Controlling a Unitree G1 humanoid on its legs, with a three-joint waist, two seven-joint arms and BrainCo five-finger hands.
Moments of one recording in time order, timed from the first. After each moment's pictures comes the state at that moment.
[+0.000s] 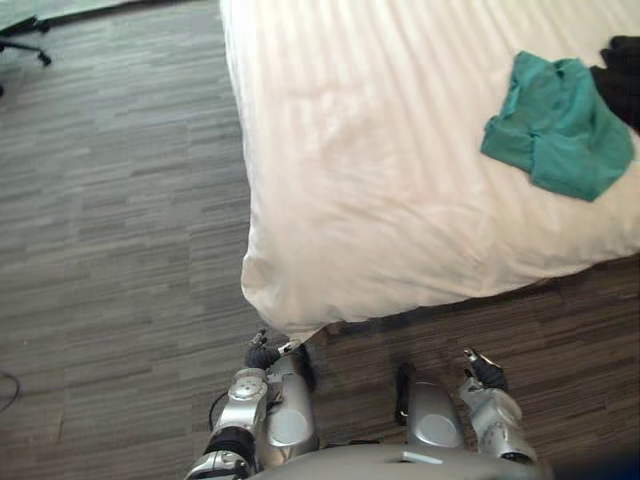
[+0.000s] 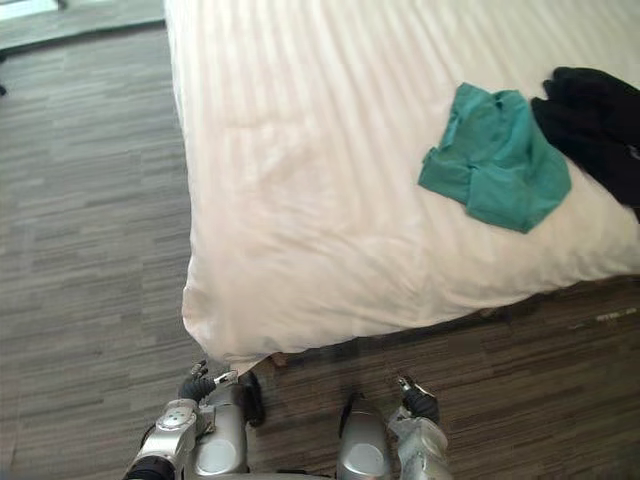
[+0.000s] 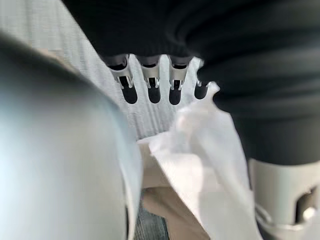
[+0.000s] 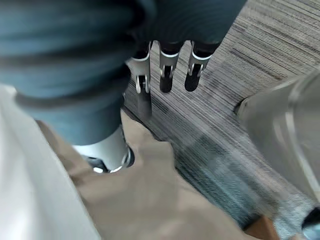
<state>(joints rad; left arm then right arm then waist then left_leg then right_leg) -0.05 0.03 0.15 0.85 0.10 0.01 0.12 0.06 -0.01 -0.25 0.79 0.36 -0.07 -0.12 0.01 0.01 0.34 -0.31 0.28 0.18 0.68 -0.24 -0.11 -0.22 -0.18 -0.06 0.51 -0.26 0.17</state>
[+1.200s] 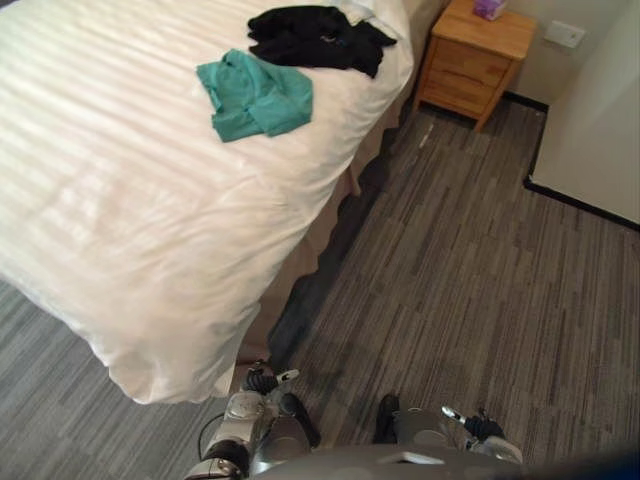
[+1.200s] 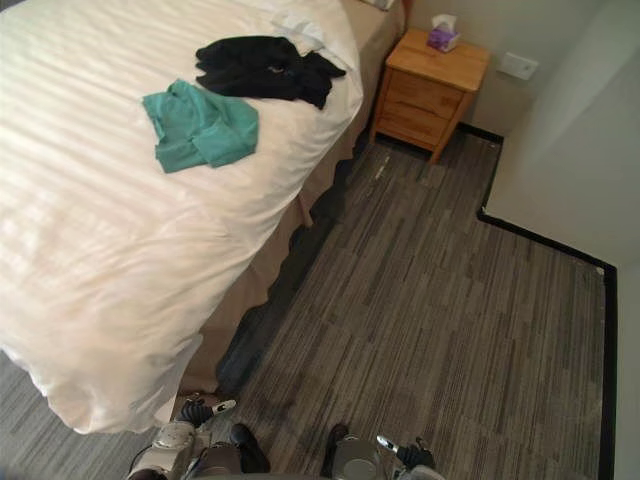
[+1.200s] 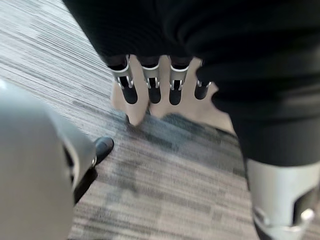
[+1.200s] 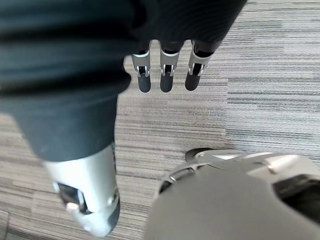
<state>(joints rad) -0.01 0.07 0.12 1.01 0.14 0.02 0.11 0.07 -0.06 -0.20 1.05 0.17 -0.03 -0.11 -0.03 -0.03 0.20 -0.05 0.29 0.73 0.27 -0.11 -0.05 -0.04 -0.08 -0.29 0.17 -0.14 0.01</state>
